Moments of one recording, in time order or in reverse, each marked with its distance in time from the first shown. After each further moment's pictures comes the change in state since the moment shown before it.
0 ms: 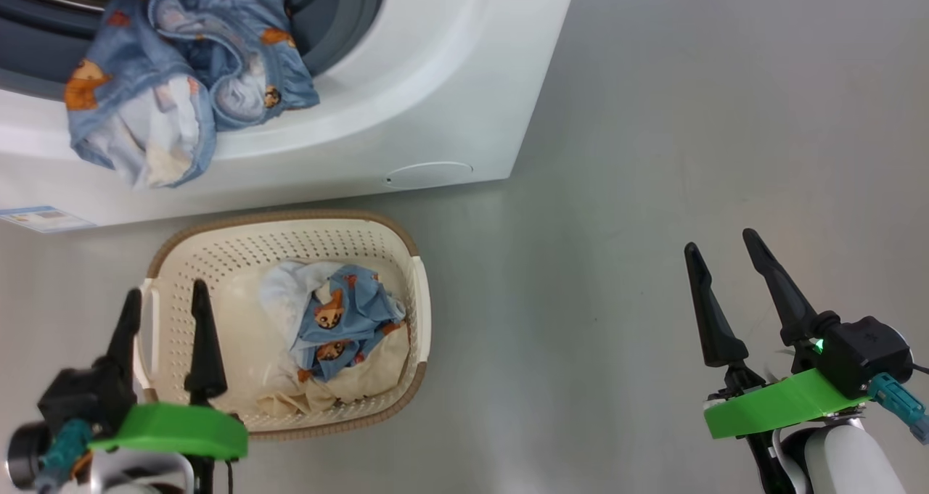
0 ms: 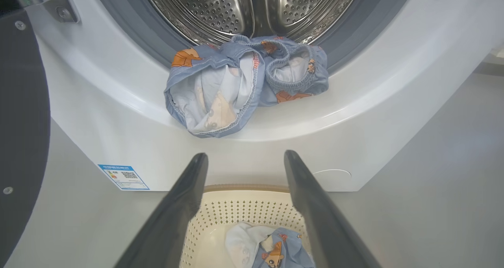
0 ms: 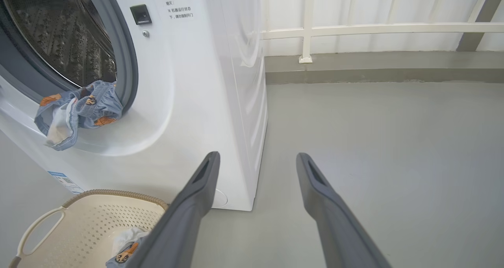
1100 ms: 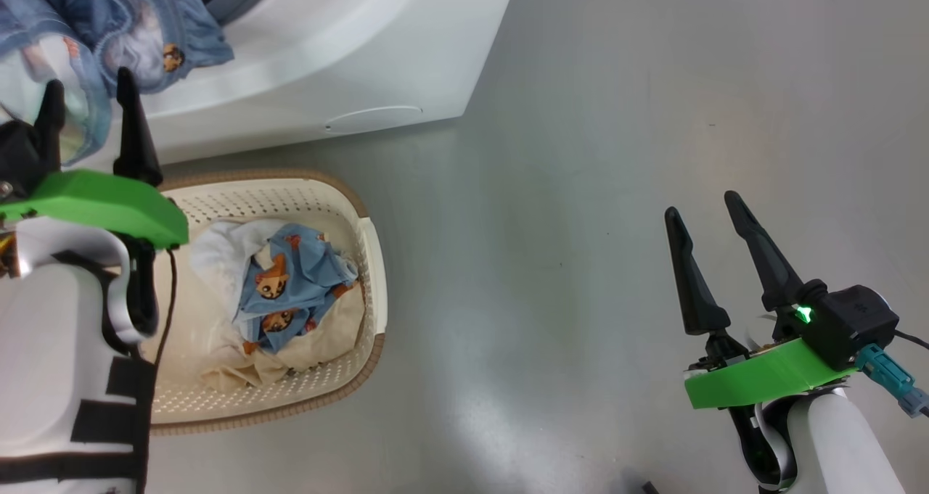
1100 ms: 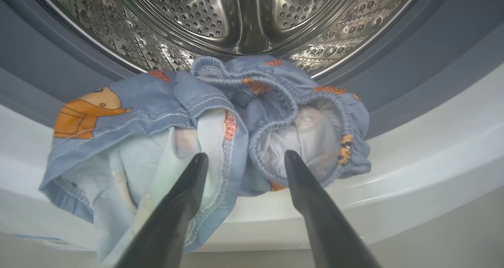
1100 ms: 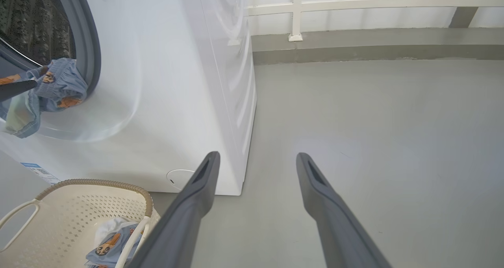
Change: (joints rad) left arm -0.550 0.049 -0.003 0.350 -0.049 -0.042 0.072; right arm -0.075 0.022 0.030 -0.006 0.000 0.000 0.000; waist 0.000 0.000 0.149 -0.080
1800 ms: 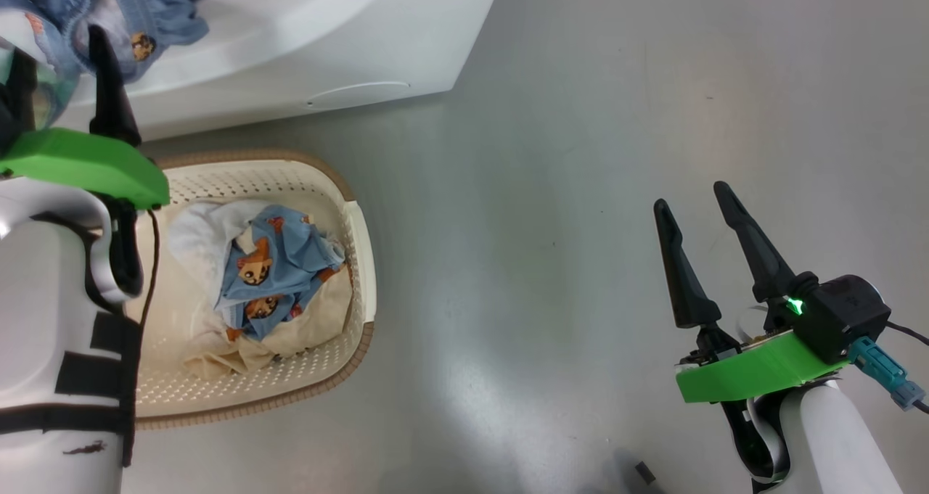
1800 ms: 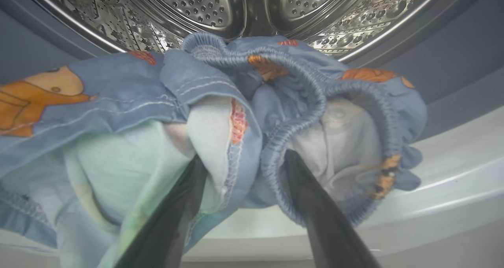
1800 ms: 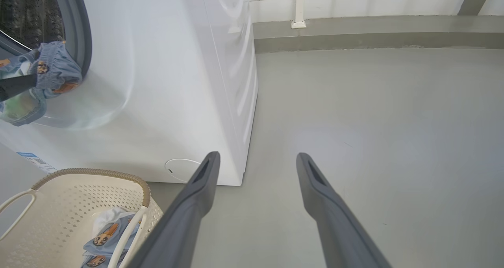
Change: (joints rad) left arm -0.138 0.010 -0.004 0.169 -0.007 0.001 -0.075; right arm -0.021 0.003 0.020 -0.002 -0.001 0.000 0.000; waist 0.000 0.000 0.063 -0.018
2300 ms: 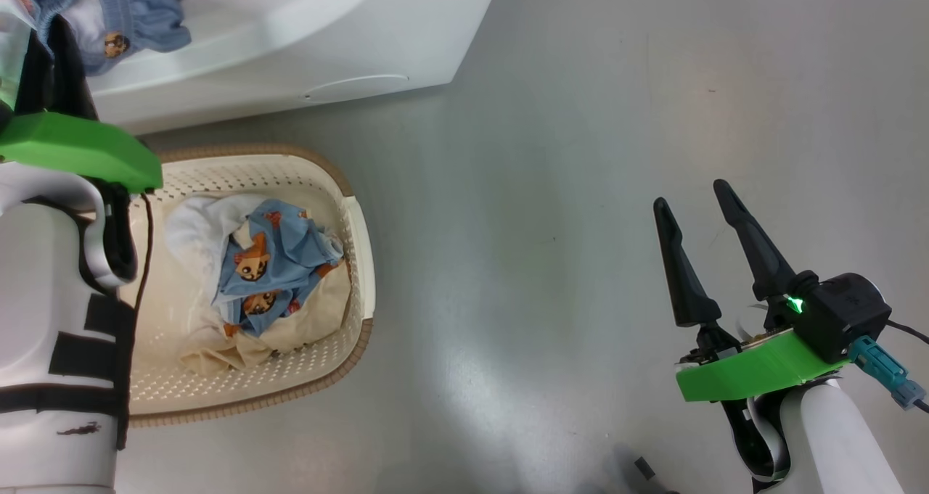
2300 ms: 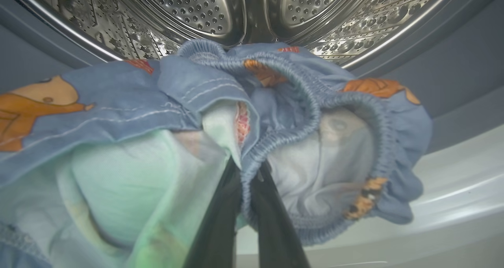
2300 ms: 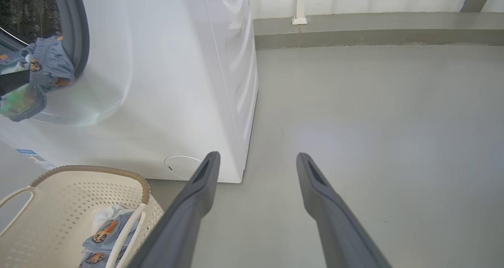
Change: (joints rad) left arm -0.055 0.005 -0.011 0.069 -0.001 0.000 -0.042; right arm -0.003 -0.002 0.003 -0.003 0.000 0.000 0.000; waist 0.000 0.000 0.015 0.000
